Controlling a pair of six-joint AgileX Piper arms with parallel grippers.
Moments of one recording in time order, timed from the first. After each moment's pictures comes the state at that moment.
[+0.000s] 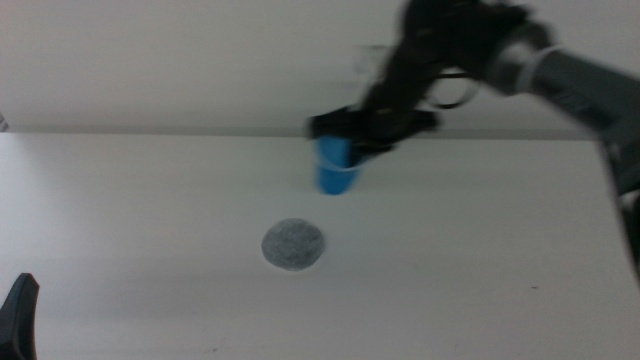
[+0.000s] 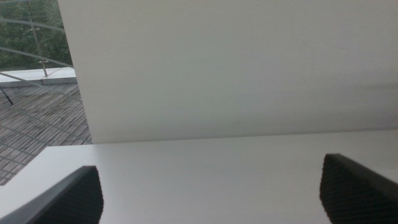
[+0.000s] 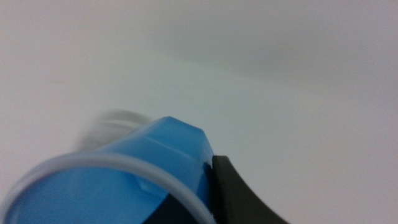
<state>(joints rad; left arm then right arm) 0.06 0.00 0.00 0.00 0.11 0.00 0.52 2.23 -2.05 0.09 1.14 0.22</state>
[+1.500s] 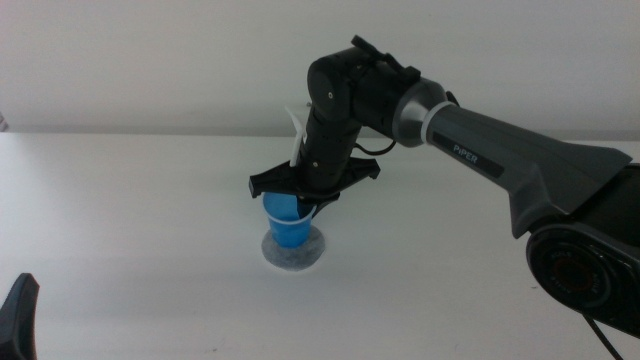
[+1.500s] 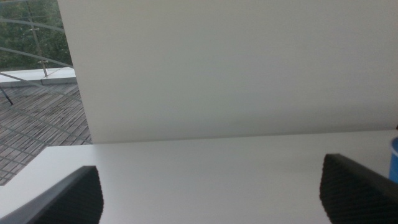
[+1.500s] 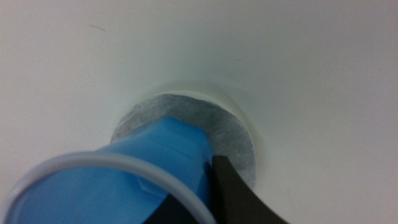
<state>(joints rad) 0.06 0.00 0.00 0.00 0.11 0.00 0.66 2.41 -2.17 0.07 1.22 0.31</state>
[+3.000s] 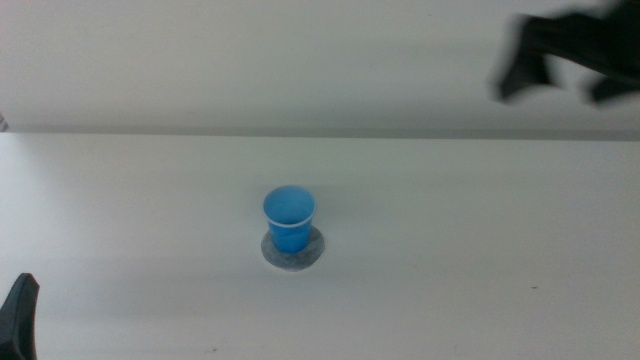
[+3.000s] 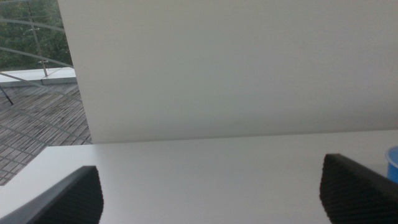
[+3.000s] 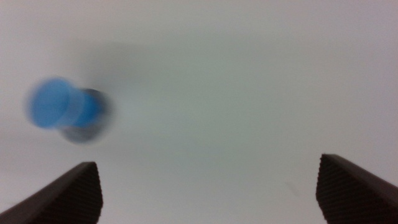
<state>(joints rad) 0.06 0.00 0.00 0.00 0.11 0.00 0.26 1.47 -1.54 0.08 1.21 0.15</state>
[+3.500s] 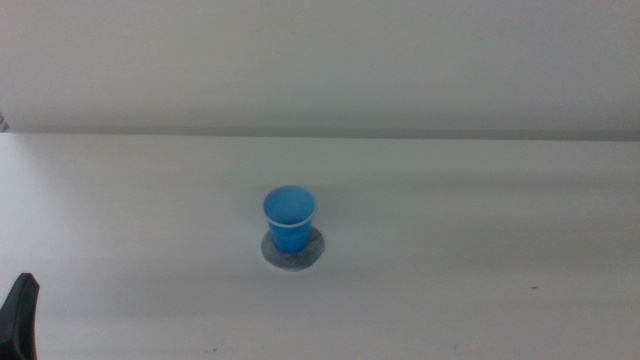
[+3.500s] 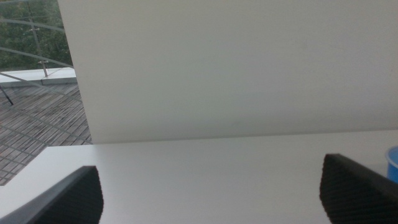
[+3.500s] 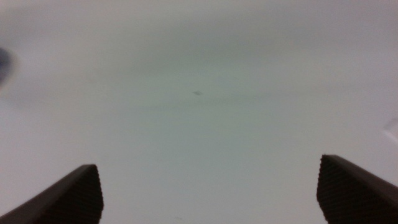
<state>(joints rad) 0.06 0.00 0.00 0.00 0.11 0.00 0.08 0.63 -0.78 -0.02 1.11 0.14</state>
